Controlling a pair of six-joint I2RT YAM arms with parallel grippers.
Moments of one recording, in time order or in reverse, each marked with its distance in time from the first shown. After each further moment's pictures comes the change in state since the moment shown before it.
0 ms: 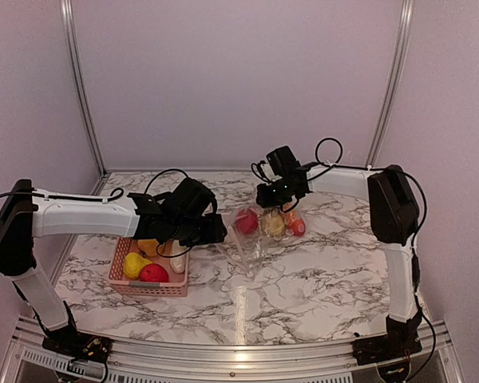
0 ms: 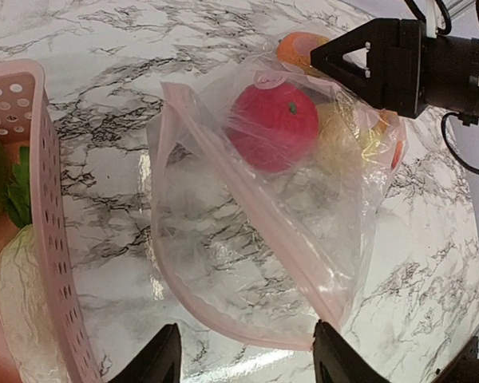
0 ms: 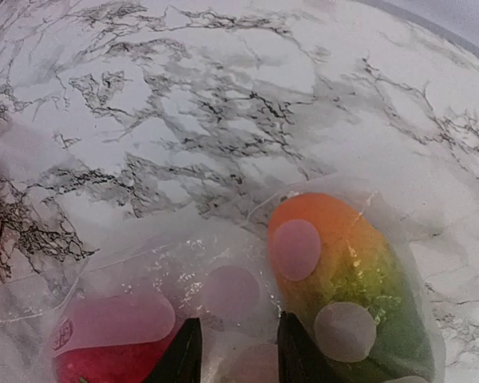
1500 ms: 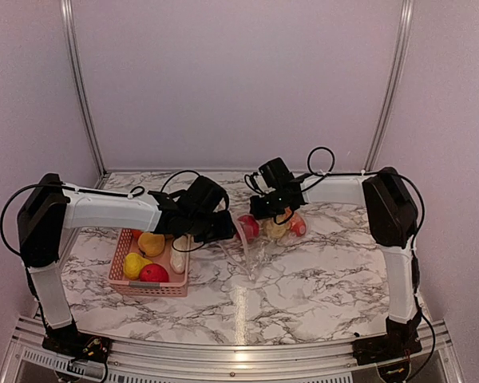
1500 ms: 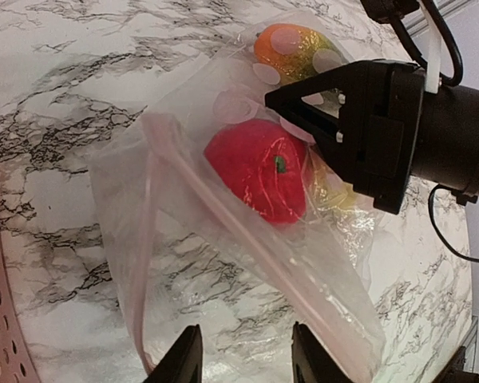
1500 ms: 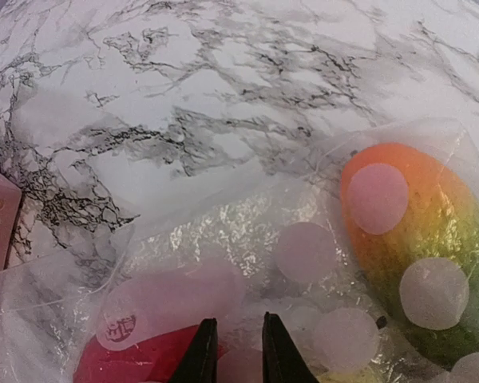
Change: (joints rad) left arm 0.043 0.175 0.119 0.071 0.098 0.001; right arm 0.064 -0.027 -0.103 0.067 -0.031 0.069
